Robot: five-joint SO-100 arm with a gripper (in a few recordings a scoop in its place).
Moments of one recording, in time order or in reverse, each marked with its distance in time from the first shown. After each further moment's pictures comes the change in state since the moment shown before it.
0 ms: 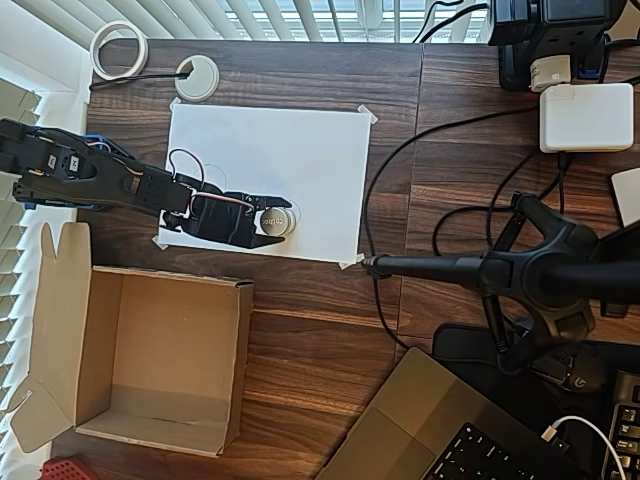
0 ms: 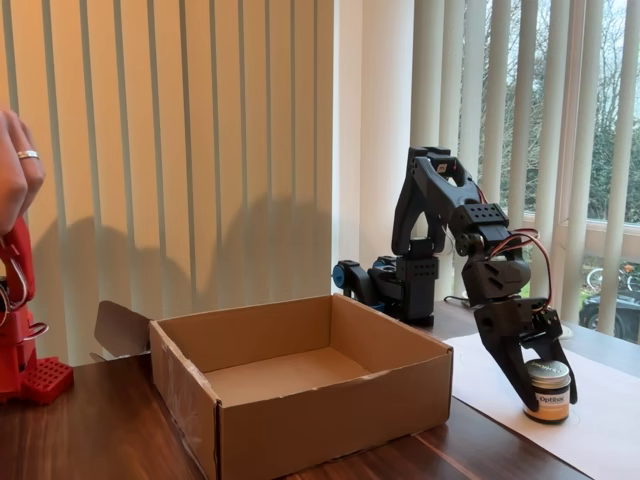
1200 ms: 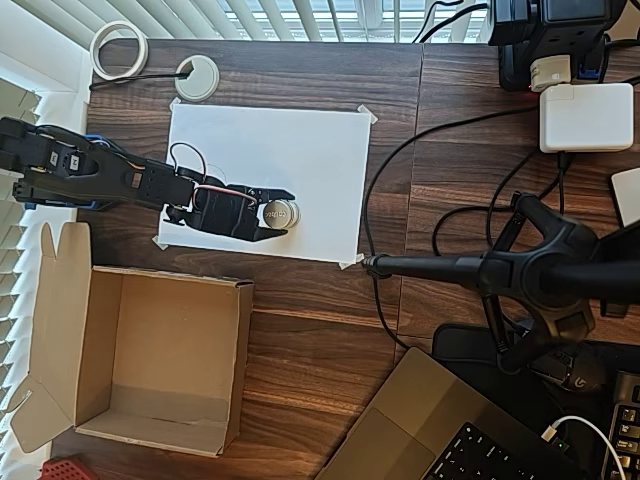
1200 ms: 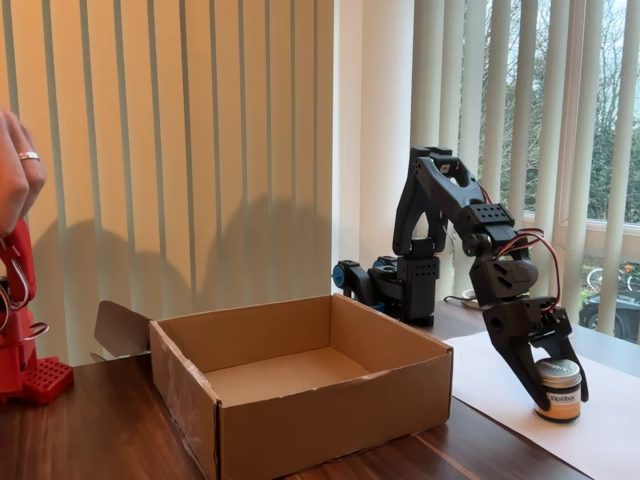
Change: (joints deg) arm -2.2 -0.6 -0.4 -1.1 2.4
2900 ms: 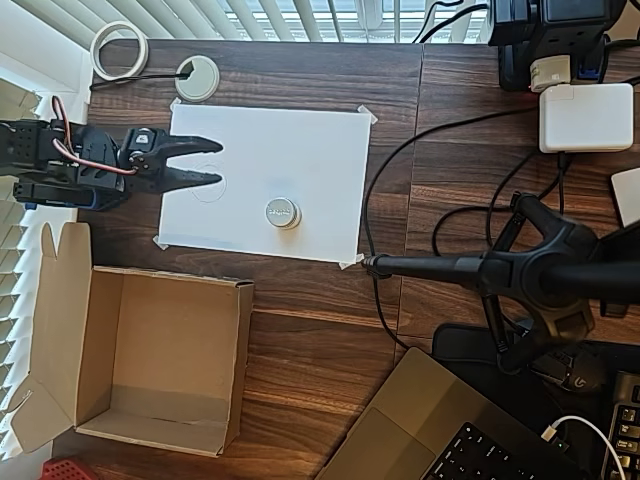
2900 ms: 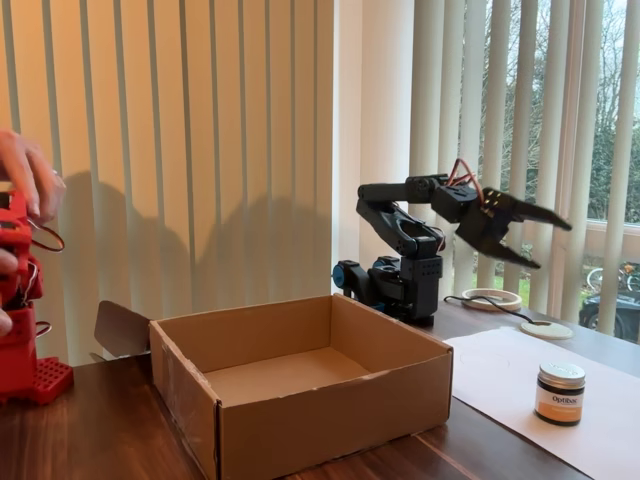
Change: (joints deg) arm -10.7 87.0 44.5 13.5 74.0
